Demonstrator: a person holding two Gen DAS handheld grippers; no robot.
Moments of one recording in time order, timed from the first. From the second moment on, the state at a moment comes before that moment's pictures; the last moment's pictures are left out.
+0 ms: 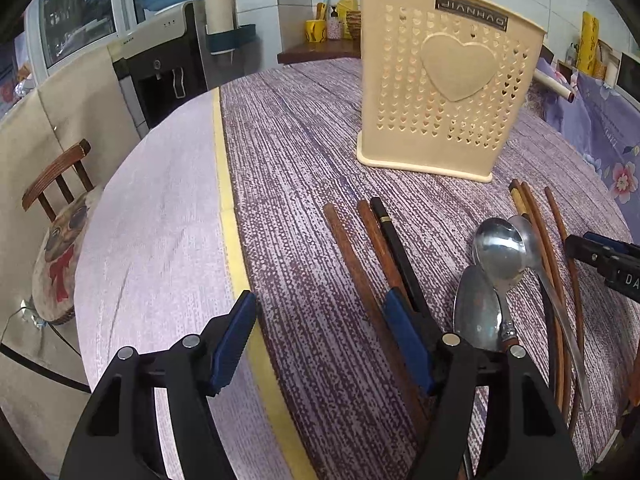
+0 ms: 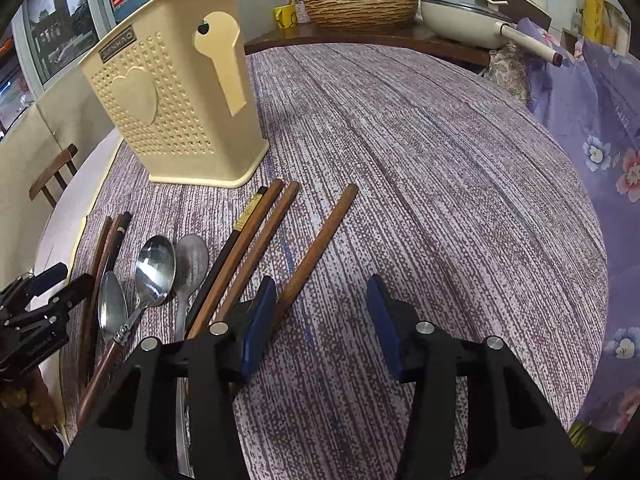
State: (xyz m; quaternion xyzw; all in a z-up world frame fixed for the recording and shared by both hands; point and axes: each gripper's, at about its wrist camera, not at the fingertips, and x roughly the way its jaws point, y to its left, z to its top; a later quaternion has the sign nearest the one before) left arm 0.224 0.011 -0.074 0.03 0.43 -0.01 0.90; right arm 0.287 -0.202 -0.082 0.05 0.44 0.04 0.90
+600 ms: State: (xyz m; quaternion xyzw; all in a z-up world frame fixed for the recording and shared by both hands) left arm 0.267 0.000 -0.070 0.02 0.47 0.00 0.88; right arm 0.332 -0.196 -0.080 0.08 0.45 0.02 0.89
